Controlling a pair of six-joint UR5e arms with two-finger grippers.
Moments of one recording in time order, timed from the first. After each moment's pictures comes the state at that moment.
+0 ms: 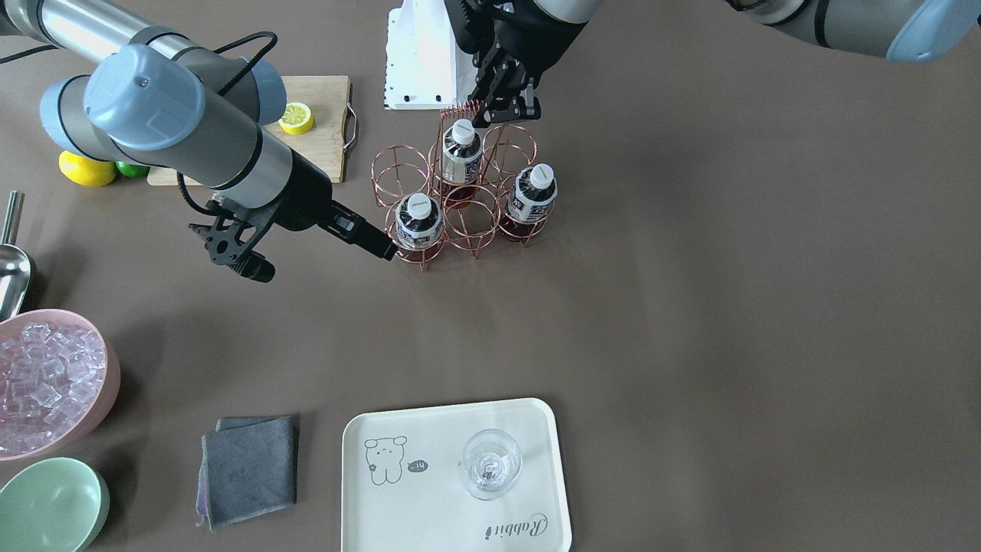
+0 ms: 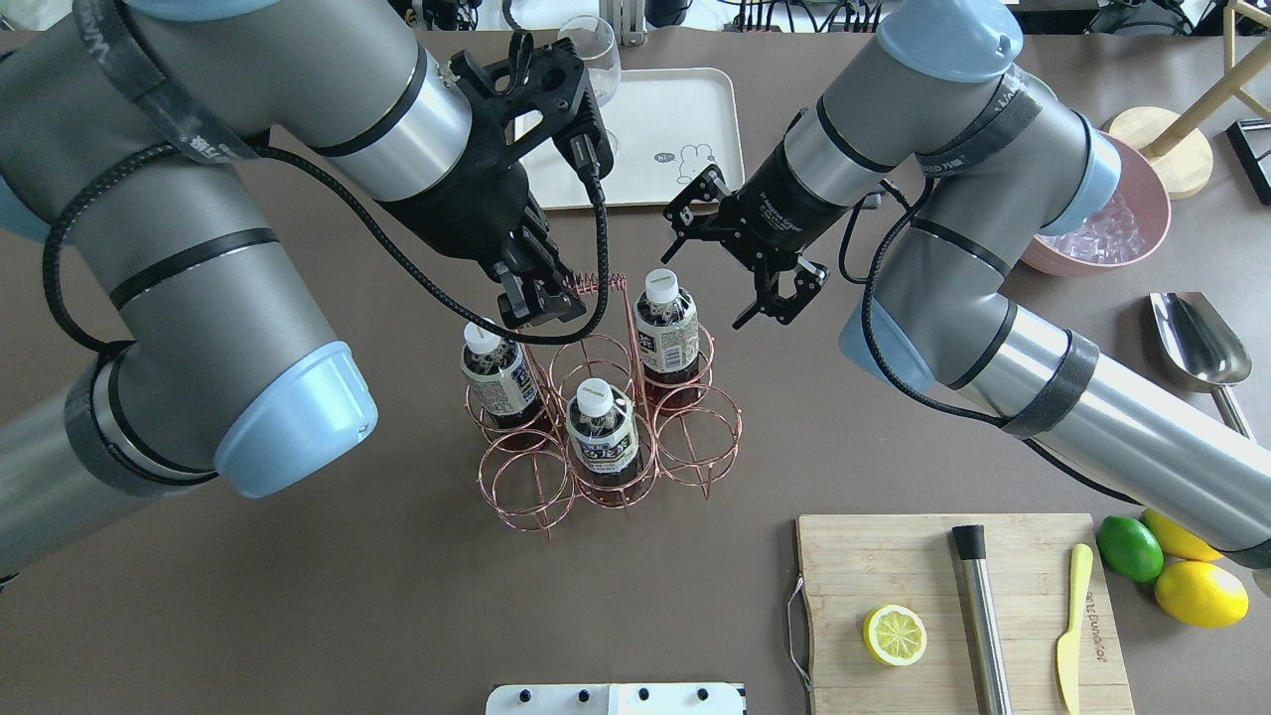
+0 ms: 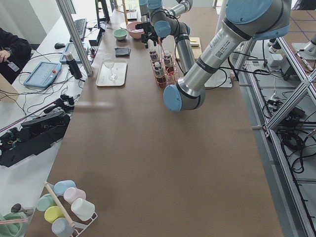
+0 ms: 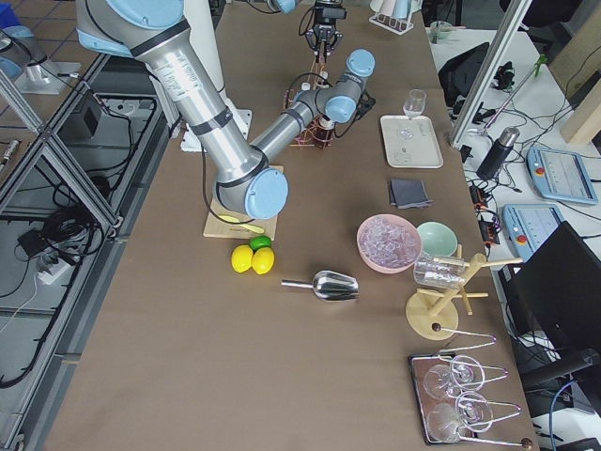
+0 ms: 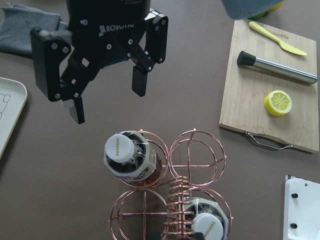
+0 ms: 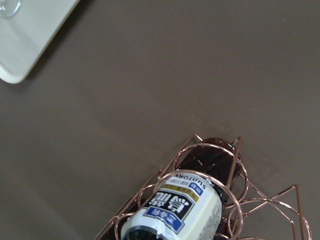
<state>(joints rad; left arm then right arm) -0.74 -2.37 -1.94 -1.46 -2.28 0.06 0.79 -0.93 1.61 -1.21 2.46 1.88</state>
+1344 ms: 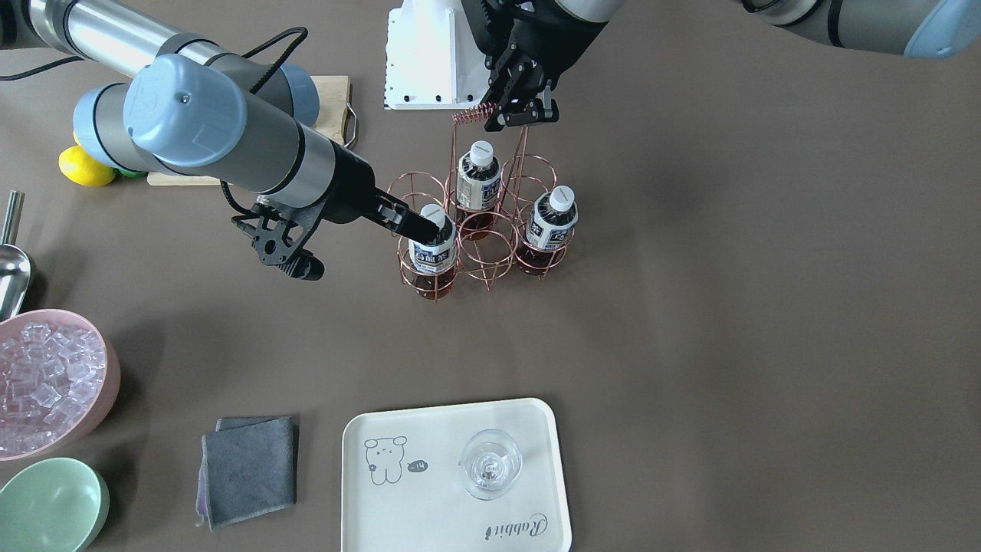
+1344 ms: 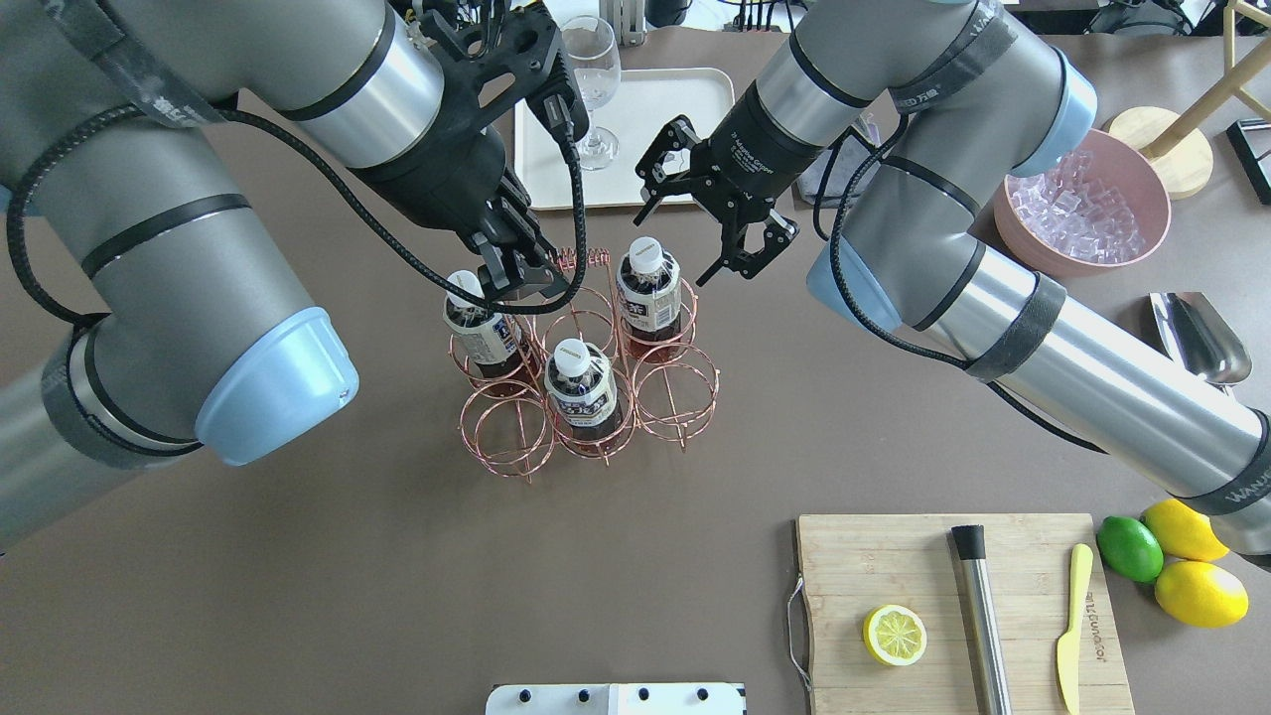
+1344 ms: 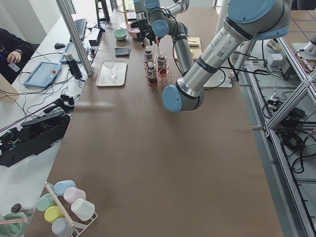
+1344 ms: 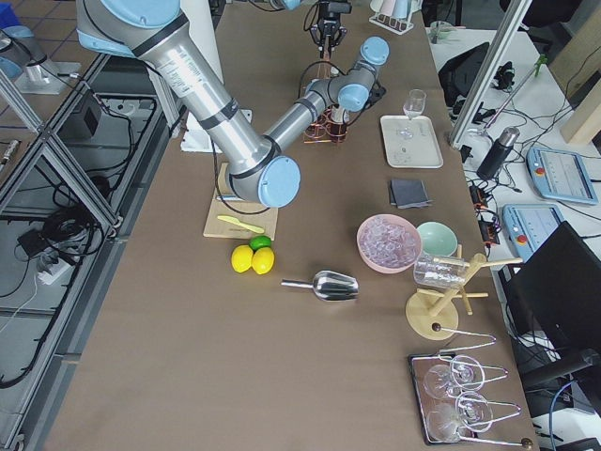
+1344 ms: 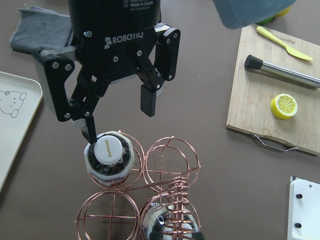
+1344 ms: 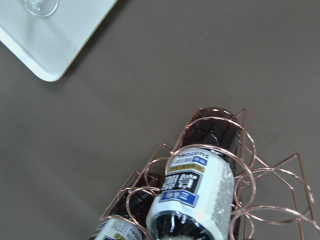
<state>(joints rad) -0.78 -2.37 -1.94 -1.46 -2.31 0.06 0.84 -0.82 1.53 -1.21 2.52 1.91</state>
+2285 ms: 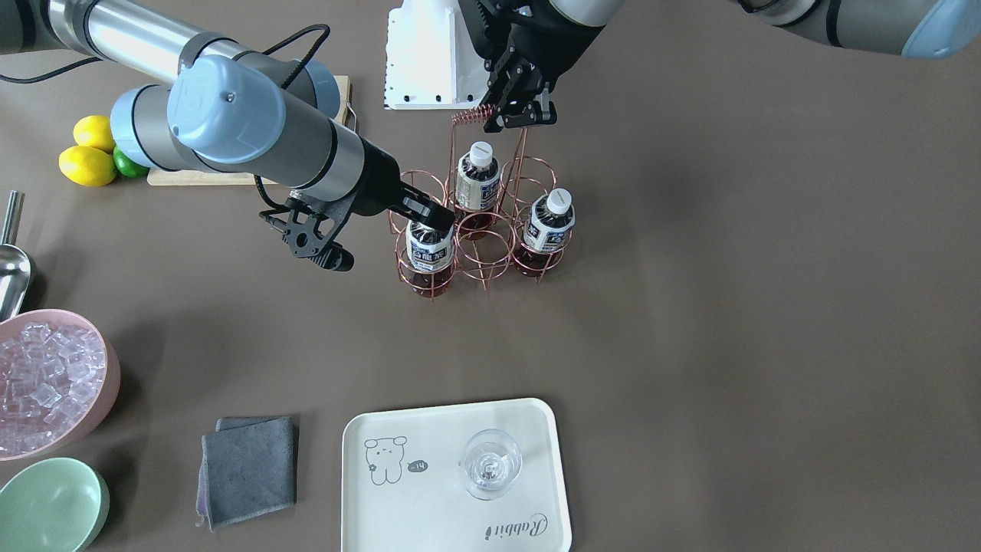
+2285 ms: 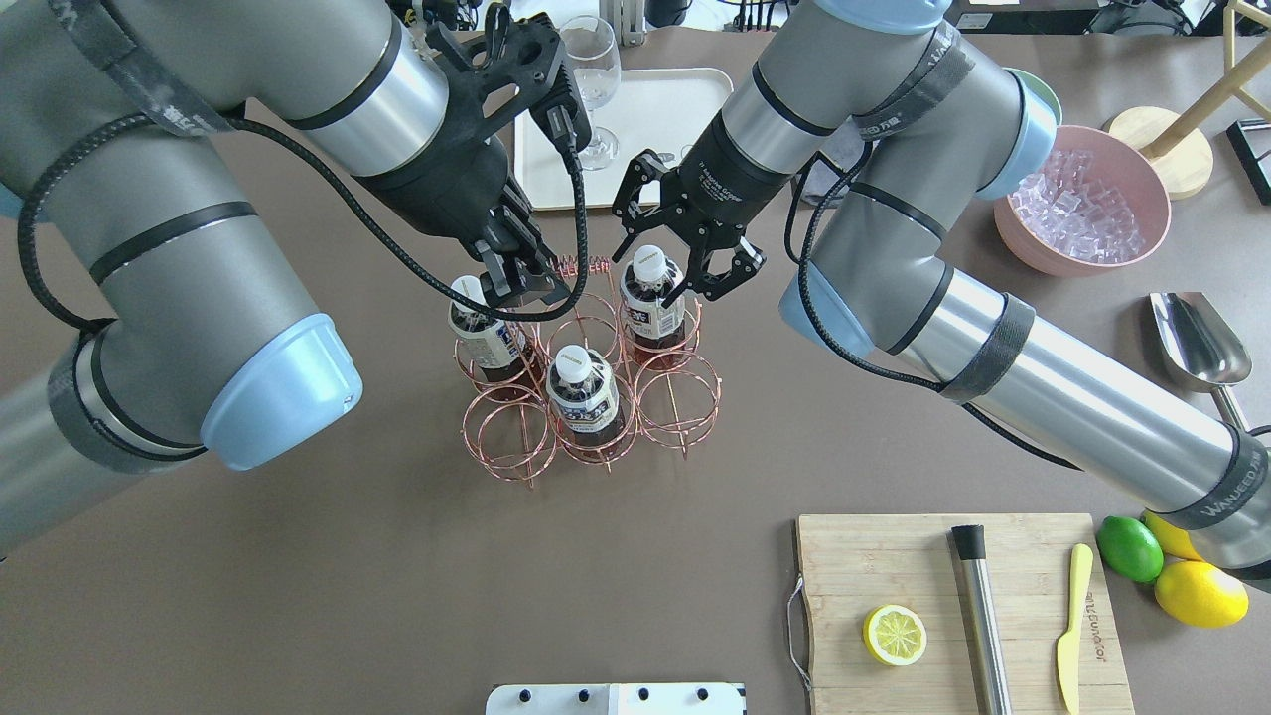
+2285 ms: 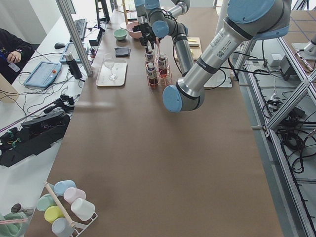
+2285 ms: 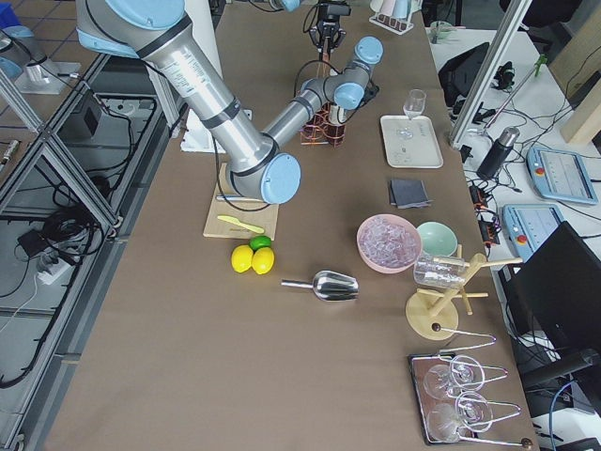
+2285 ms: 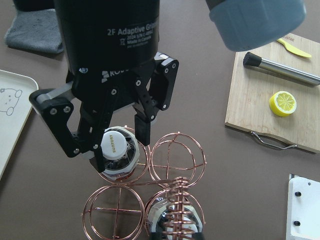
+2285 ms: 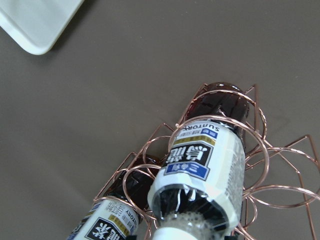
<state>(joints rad) -0.77 -2.36 -1.94 -1.46 -2.31 0.06 0.79 -0.81 1.52 -1.21 2.52 1.91</state>
